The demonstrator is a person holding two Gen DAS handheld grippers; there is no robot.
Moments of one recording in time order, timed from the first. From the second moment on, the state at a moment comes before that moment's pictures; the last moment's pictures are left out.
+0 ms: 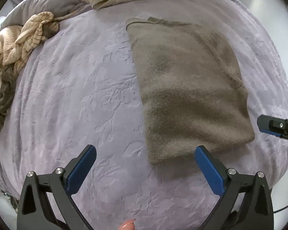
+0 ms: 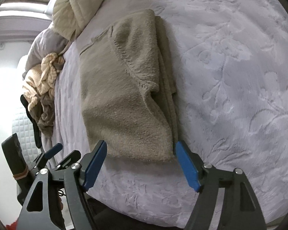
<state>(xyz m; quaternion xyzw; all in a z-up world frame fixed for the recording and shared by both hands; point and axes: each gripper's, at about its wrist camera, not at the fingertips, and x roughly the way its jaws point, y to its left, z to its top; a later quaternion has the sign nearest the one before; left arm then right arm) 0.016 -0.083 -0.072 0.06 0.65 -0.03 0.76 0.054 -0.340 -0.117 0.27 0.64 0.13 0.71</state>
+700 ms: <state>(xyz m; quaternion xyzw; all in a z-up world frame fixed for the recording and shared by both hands) 0.029 -0.083 -0.076 0.02 0.68 0.00 0.73 0.084 -0.325 -0.112 0.18 0.65 0.15 0.72</state>
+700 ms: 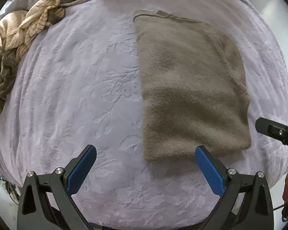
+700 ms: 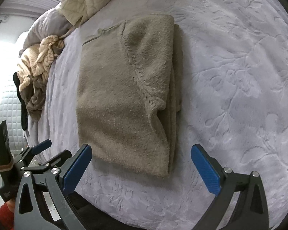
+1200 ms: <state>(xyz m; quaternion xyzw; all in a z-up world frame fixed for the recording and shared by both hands) 0.054 -0.064 -0.103 -0.01 0.69 0.02 0.72 0.122 -0.337 -0.117 0.20 0.64 0.15 0.73</state>
